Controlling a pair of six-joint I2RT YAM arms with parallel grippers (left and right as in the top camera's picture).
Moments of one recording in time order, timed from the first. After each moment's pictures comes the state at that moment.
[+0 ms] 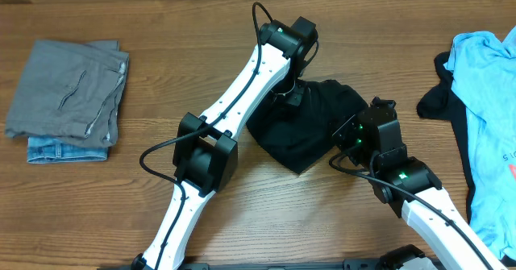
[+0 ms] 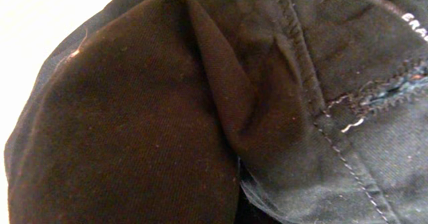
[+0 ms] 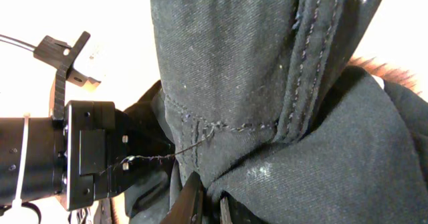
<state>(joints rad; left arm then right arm) -0.59 2.46 2.40 -1.52 0.09 -0.26 0.35 1.12 0.68 -0.27 -0.04 1.11</state>
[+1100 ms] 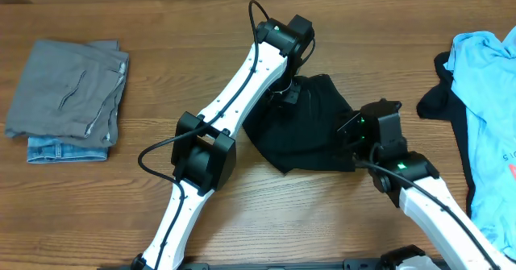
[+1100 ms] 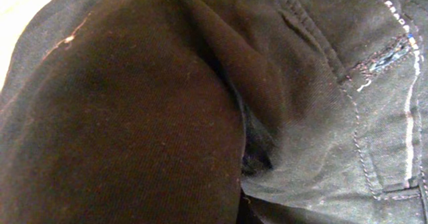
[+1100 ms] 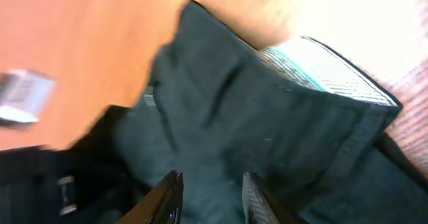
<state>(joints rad) -0.58 2.46 2.40 -1.52 0.07 -0.26 0.30 1.22 0.68 -0.30 -0.02 1.14</state>
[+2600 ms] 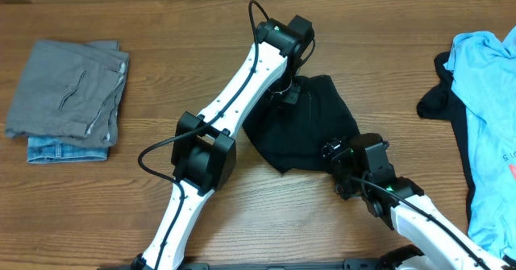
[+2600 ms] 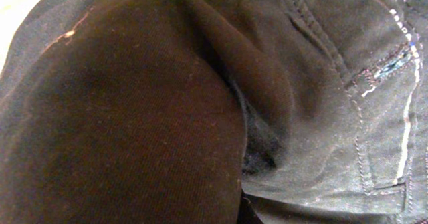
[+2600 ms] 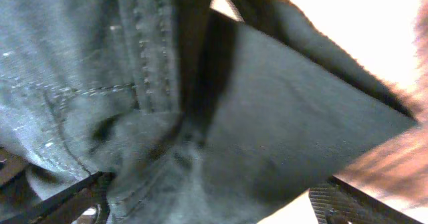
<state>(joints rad) -0.58 2.46 2.40 -1.52 0.07 -0.26 0.35 1.19 0.41 -0.14 -0.12 1.42</state>
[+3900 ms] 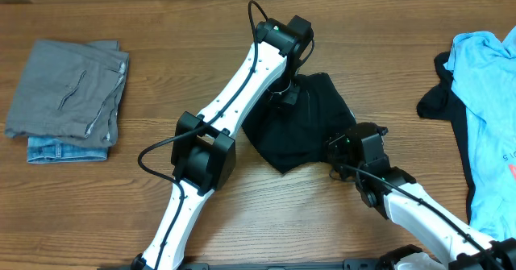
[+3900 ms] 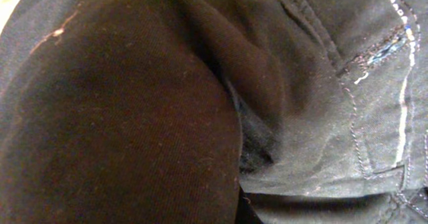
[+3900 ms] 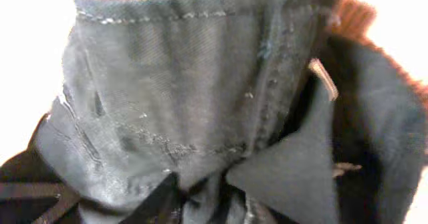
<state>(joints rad) -0.58 2.46 2.40 -1.53 0.07 -0.25 0.35 1.31 0.46 0.03 -0.04 1.40</state>
